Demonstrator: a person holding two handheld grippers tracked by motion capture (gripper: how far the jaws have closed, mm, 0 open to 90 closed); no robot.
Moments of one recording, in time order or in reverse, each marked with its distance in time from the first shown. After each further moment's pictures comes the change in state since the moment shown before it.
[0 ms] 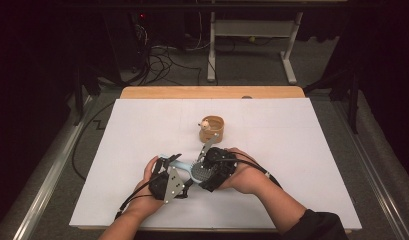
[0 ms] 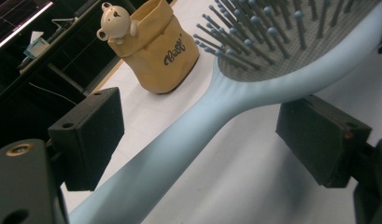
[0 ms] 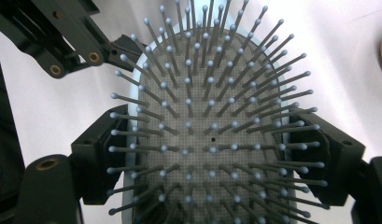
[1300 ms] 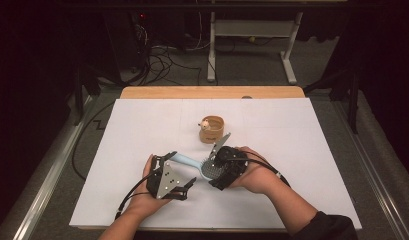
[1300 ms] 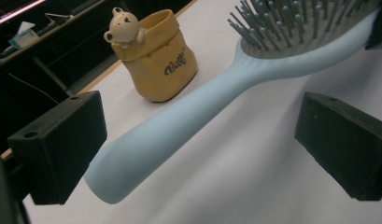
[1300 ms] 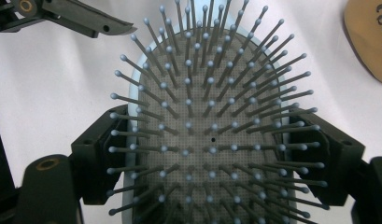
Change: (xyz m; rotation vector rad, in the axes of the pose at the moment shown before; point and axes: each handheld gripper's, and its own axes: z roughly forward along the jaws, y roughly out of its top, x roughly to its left) left arm 0.009 -0.003 -0.003 -0.072 -0.041 -0.147; right arm -0.012 -0.022 -0.011 -0.003 -0.041 0.013
